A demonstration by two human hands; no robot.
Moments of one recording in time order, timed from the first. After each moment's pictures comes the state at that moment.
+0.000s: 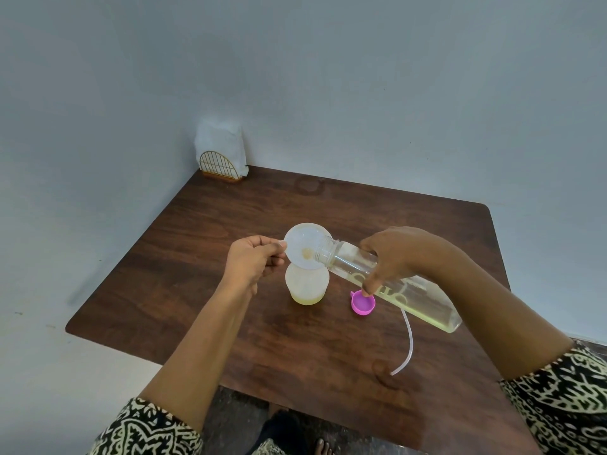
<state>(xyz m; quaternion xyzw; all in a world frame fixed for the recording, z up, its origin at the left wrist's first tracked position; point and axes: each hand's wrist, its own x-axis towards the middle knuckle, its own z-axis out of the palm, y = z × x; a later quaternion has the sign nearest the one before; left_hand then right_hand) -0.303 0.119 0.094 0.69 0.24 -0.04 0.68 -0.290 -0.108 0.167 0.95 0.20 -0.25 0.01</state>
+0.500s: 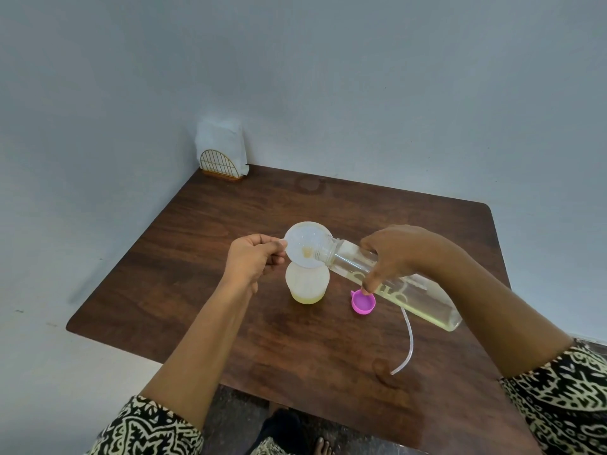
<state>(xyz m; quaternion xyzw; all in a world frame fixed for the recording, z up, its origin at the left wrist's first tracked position) -0.303 0.118 0.095 0.70 0.25 -0.04 0.67 -0.289 -0.108 0.168 0.95 0.20 -0.25 0.01</state>
